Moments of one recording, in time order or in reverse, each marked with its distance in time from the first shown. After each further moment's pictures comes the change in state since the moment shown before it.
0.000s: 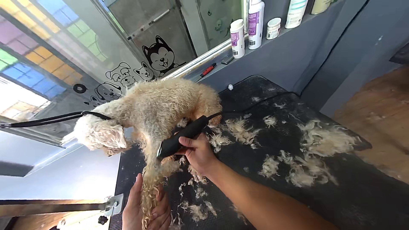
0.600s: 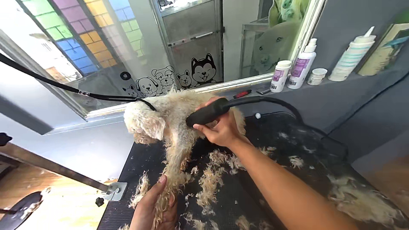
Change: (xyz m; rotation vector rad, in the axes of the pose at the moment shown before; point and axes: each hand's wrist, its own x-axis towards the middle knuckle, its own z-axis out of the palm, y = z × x) left_hand -0.013 0.008 -0.023 0.142 0.072 0.096; right_hand 0.099 -0.064 0.050 -1.232 -0.538 -0.977
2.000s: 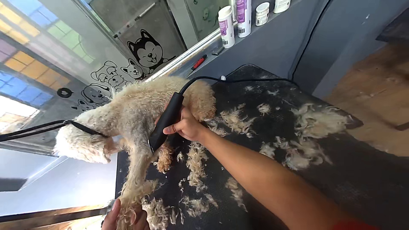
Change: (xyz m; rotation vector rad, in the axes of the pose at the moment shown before) left_hand -0.022 0.012 -0.029 -0.027 -0.137 0.007; right_hand -0.071 0.008 0.021 1.061 0.127 0.701
